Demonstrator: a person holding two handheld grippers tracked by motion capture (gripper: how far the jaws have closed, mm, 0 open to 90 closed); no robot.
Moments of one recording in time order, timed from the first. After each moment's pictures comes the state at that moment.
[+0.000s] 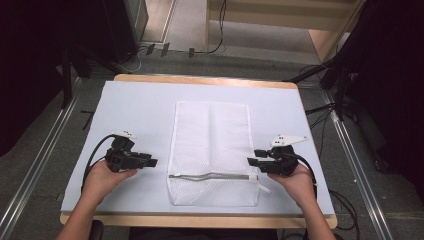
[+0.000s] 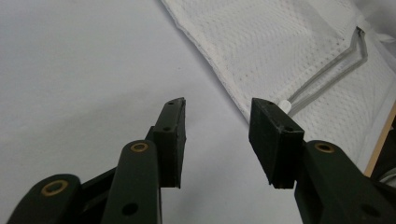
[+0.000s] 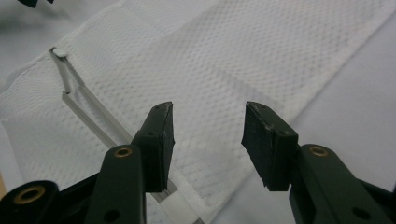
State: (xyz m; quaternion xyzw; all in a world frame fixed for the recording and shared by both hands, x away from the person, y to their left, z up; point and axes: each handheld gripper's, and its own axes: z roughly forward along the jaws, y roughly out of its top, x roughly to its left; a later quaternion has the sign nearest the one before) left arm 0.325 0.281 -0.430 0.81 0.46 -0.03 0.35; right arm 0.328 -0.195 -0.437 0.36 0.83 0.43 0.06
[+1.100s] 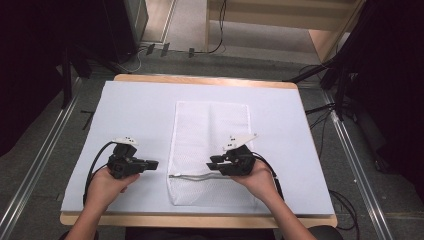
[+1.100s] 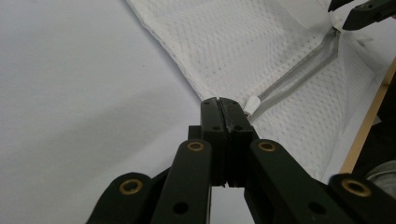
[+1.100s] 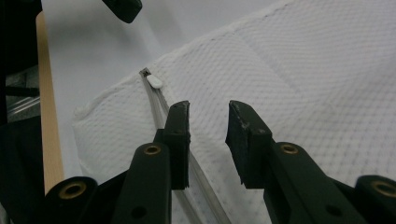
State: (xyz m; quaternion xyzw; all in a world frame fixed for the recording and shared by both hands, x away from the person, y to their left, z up) left arm 0.304 0.268 -0.427 0.81 0.45 -0.03 0.37; right arm 0.327 -0.082 -0.430 0.24 0.87 0.44 0.01
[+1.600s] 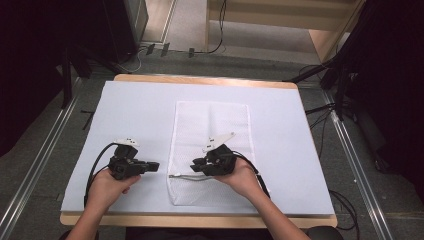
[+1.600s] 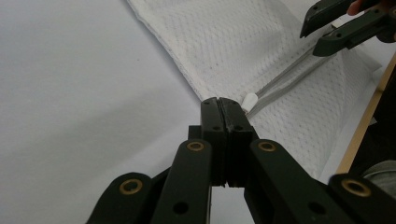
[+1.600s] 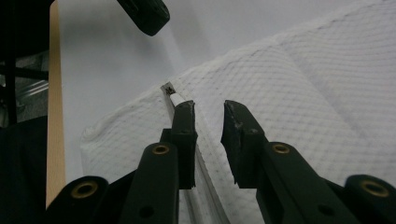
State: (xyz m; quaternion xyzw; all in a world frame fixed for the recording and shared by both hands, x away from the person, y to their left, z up) left arm 0.302 0.264 -0.432 0.81 0.45 -0.03 0.37; right arm 0.331 -0.033 -0.437 0.20 0.88 0.42 -0.01
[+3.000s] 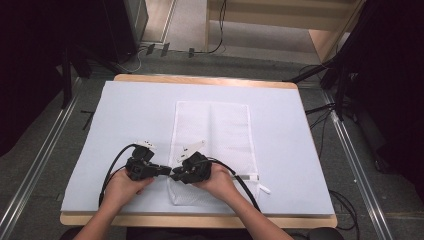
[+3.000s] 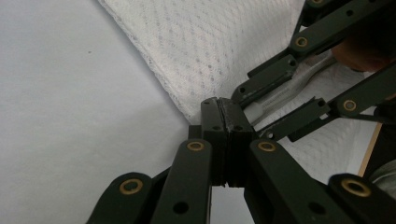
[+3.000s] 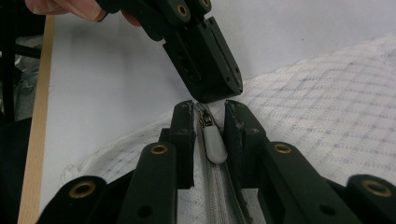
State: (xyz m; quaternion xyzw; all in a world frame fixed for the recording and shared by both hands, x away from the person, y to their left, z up) left arm 0.313 0.231 -0.455 0.82 0.45 -0.06 0.34; right arm 0.326 0.028 -0.471 0.16 0.90 0.40 -0.03
